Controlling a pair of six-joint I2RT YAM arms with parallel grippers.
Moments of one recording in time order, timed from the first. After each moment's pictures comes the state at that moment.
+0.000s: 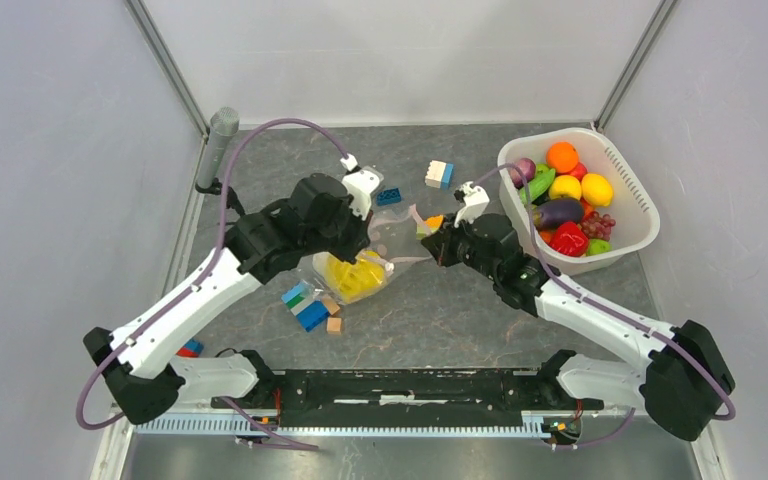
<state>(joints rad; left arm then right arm) -0.82 1.19 1.36 -0.84 -0.06 -0.13 0.72 1.15 0.70 0.13 0.00 0.46</state>
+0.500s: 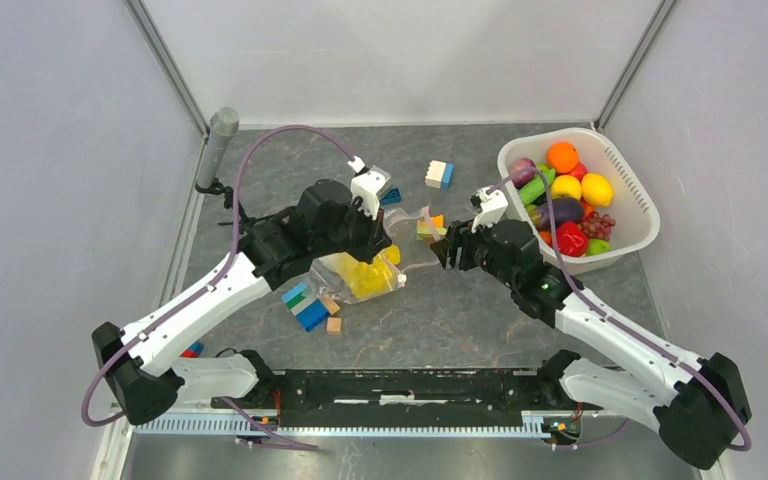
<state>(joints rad) -0.82 1.20 1.22 -0.57 0.08 -0.21 0.67 0.99 0.63 0.02 0.06 0.36</state>
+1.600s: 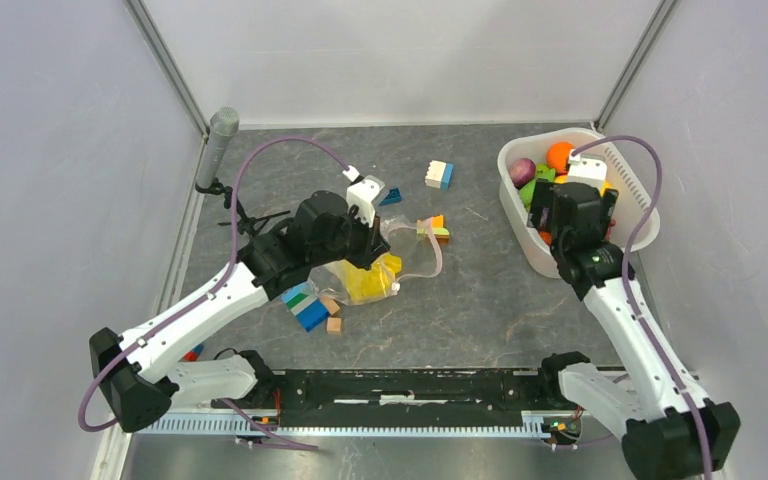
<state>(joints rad) -0.82 1.14 1.08 -0.46 0.06 -0.24 0.28 0.93 0.87 -0.40 0.58 0.13</state>
